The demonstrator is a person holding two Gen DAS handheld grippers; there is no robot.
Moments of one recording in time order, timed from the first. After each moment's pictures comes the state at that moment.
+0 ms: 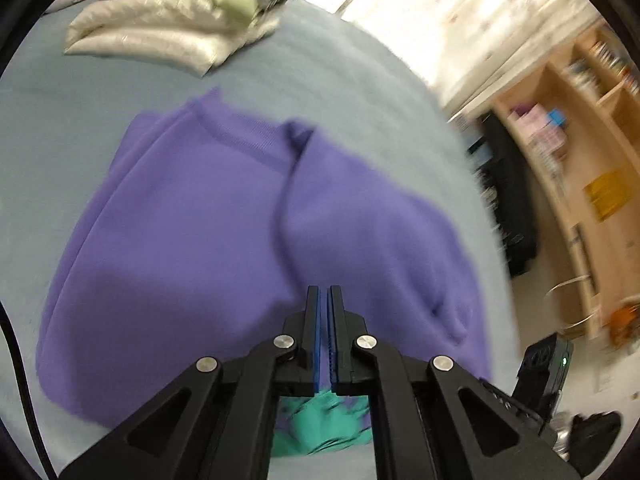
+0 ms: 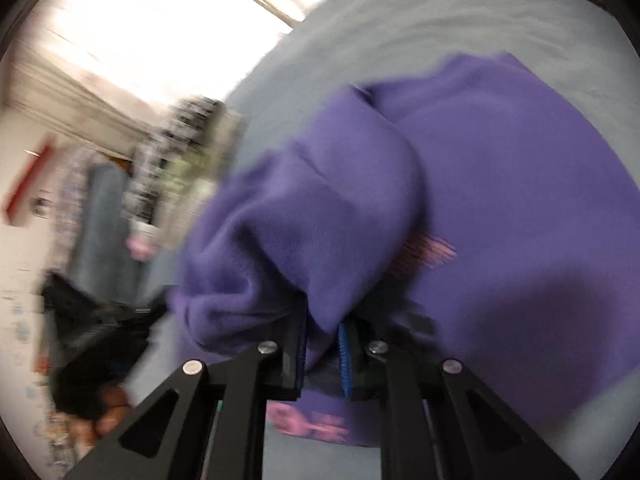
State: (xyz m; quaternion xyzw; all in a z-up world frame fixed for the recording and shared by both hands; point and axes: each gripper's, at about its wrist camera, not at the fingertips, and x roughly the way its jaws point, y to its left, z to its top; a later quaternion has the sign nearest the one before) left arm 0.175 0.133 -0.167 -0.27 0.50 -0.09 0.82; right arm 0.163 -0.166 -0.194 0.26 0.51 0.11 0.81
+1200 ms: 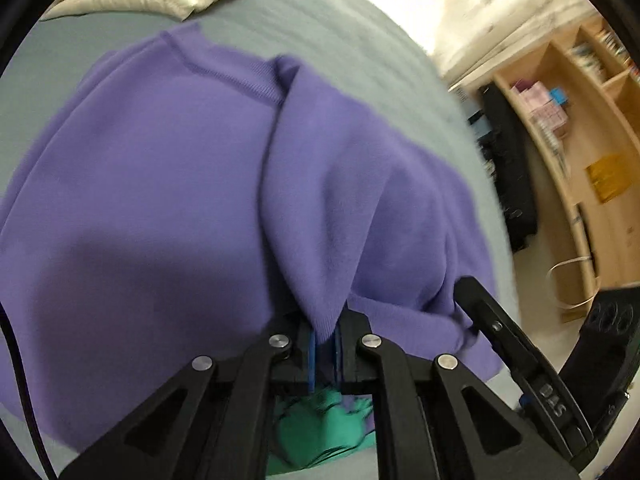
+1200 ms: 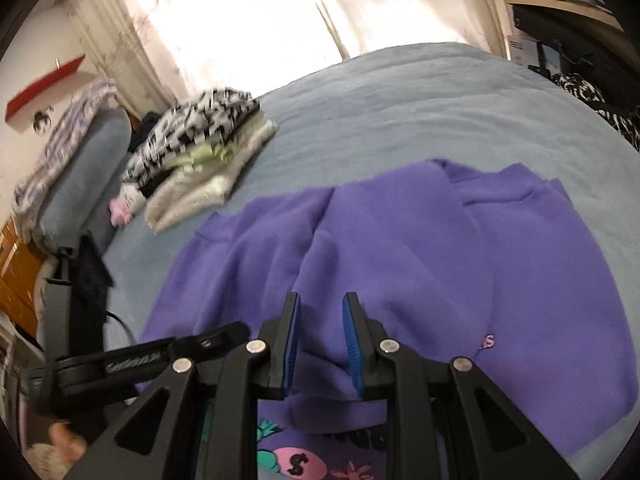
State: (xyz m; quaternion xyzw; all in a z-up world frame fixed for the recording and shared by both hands) left arm 0.190 0.106 -0.211 -0.27 0.53 -0.13 0.80; right arm 0.180 -0.097 -0.150 0.10 0.42 0.14 0.89
